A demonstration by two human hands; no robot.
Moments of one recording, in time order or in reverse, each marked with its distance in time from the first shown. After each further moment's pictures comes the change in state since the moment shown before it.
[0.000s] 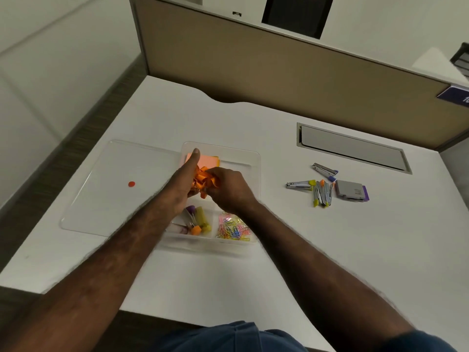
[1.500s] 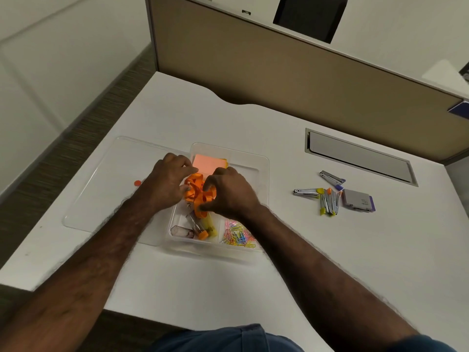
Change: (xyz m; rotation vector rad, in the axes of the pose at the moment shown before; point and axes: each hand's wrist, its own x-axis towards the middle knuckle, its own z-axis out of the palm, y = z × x) left_hand 0.026 -0.009 -0.078 1.289 0.103 0.772; right_hand 0.018 -0.007 0.014 -0.403 -0.071 -0.226
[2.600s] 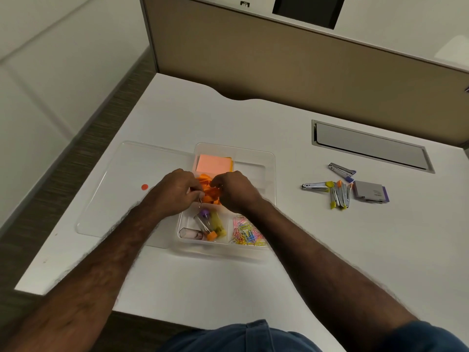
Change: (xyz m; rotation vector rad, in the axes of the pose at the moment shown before) left_hand -0.004 0.001 0.005 -0.196 -0.078 0.015; right_hand 0.016 0.006 0.007 0.166 -0.104 0.121
